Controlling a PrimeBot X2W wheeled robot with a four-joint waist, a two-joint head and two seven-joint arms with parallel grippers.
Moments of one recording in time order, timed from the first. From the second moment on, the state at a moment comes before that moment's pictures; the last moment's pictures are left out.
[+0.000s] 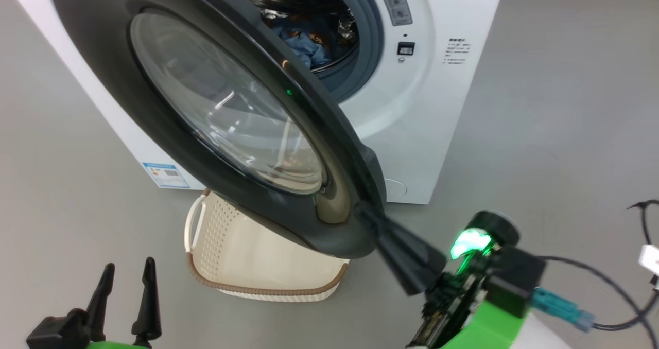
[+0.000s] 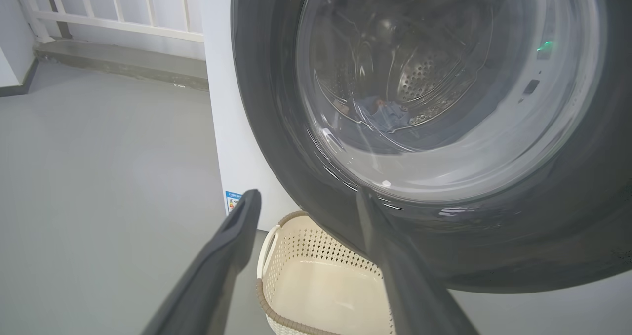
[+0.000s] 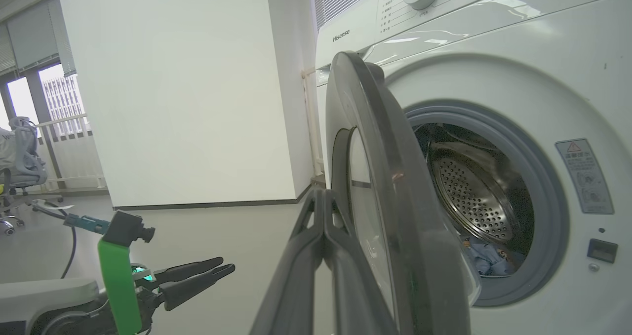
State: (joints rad) left arm 0.01 0.12 -0.01 0.17 -0.37 -0.13 -0.26; right arm -0.27 -0.26 0.58 -0.18 0.45 0.13 -0.26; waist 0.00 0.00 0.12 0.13
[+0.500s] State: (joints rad) left arm -0.01 0.10 -0.01 0.17 -0.37 -0.13 -0.26; right arm -0.31 -0.26 0.72 0.15 0.51 0.13 -0.26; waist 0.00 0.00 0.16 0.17
